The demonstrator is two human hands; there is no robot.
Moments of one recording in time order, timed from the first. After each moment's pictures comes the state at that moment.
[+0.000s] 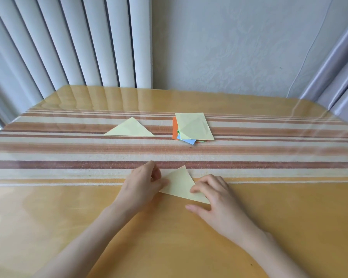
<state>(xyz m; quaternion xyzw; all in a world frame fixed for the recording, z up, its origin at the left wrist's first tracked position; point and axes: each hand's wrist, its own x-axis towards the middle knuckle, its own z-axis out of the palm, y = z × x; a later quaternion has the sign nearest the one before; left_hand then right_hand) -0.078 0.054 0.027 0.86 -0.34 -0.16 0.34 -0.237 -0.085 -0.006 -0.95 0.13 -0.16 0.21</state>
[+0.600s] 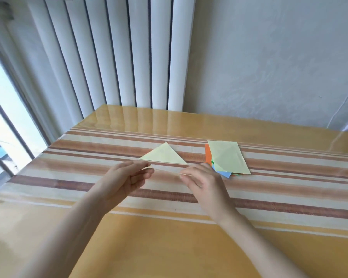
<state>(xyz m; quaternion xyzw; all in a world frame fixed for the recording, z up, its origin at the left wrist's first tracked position) 0.030 0.116 0.068 0.58 -0.09 -0.36 0.72 -0.092 -0.065 0.038 -0.89 0.00 -0.37 0.27</state>
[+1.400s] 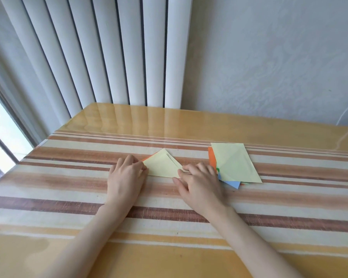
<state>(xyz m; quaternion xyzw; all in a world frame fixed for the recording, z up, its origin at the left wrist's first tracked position) 0.098 0.063 -0.007 0.91 -0.32 0.16 0.22 -0.027 -0.095 0.000 -0.98 0.12 -0.18 0.02</state>
